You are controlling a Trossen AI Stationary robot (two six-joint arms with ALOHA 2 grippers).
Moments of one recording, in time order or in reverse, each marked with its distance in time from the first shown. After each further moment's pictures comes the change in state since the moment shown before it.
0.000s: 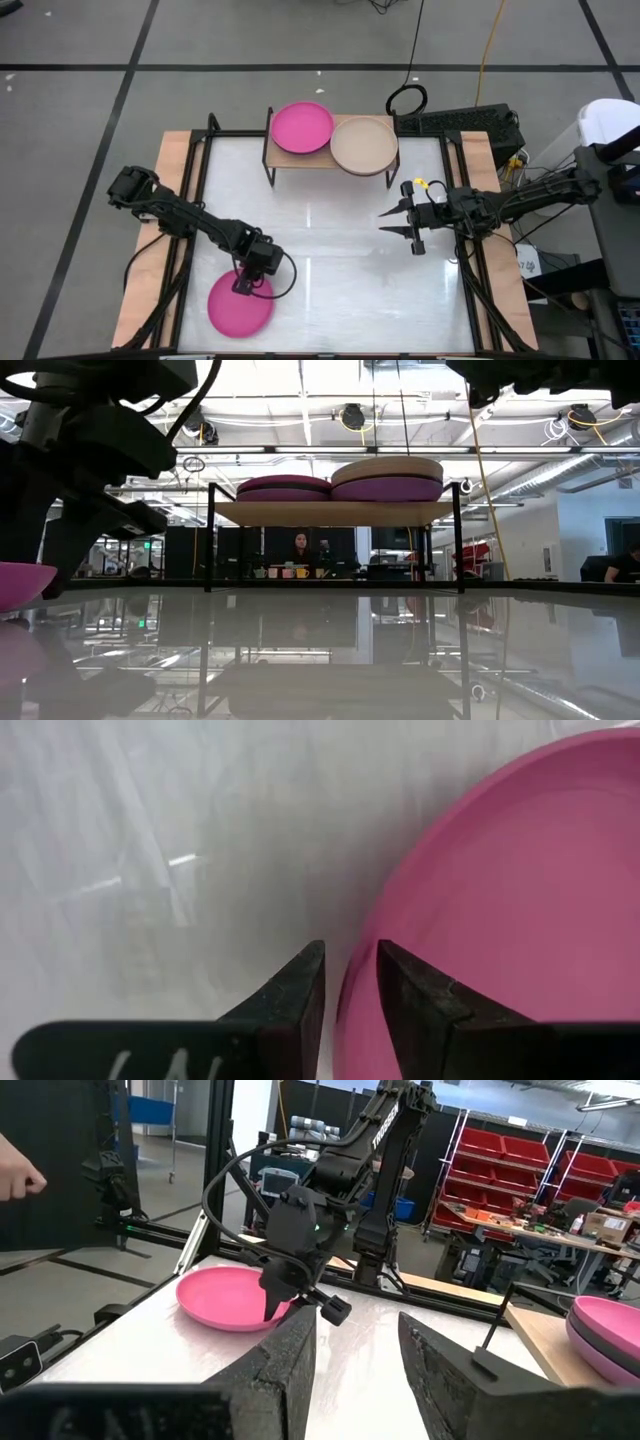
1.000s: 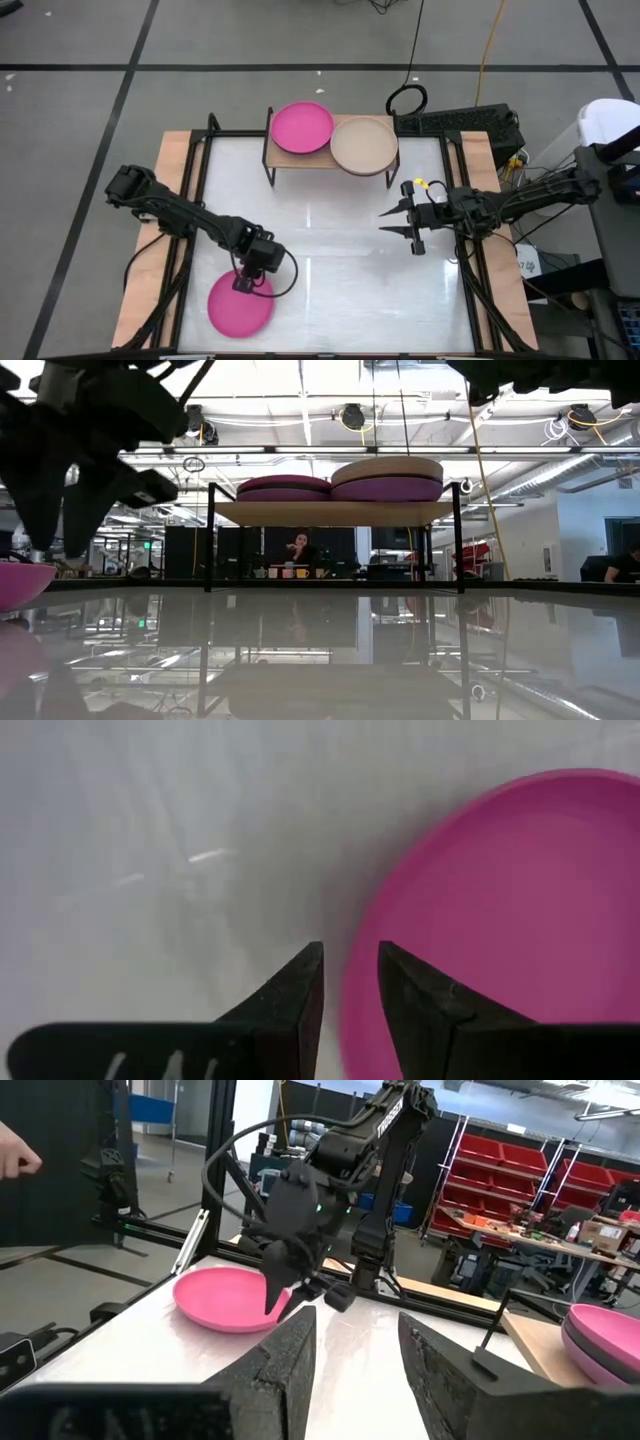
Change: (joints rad) left arm 0.006 -0.028 0.112 -0.162 -0.050 0.012; right arm 0.000 0.000 0.000 0.007 -0.001 -0.025
